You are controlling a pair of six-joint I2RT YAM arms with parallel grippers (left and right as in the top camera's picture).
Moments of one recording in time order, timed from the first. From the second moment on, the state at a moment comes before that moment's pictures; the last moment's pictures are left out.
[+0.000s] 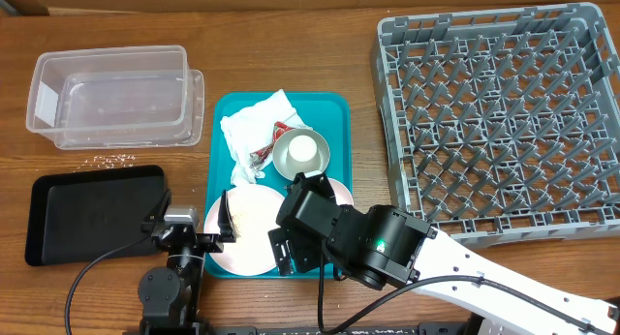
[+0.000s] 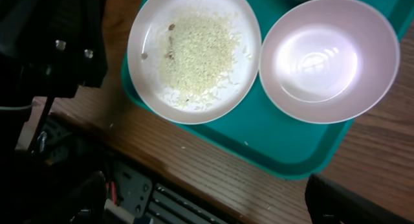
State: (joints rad) left arm 0.00 0.02 0.01 -0.07 0.03 -0.04; right arm 1.10 1.44 1.34 -1.01 0.00 0.77
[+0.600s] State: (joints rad) left arm 0.00 0.02 0.01 -0.07 0.03 -0.04; right arm 1.10 1.44 1.34 -0.91 -0.07 0.77
